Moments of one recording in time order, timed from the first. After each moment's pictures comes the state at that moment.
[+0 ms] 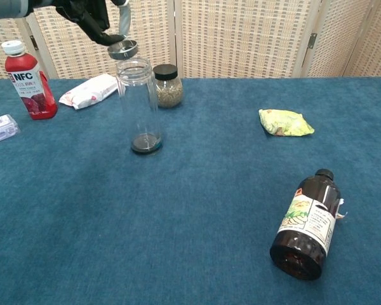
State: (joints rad) left arm -1.00 -1.20 -0.33 -1.69 0.83 0.86 0.39; right arm 0.02 -0.96 0.05 -1.61 -1.60 1.59 0.08
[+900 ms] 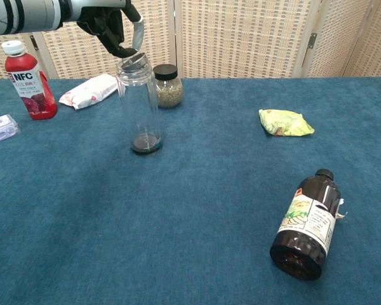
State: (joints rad) left arm -1.10 -1.28 -0.27 -1.58 0.72 0.85 0.44; right arm 0.00 -0.96 0.05 -1.59 -1.59 1.61 0.10
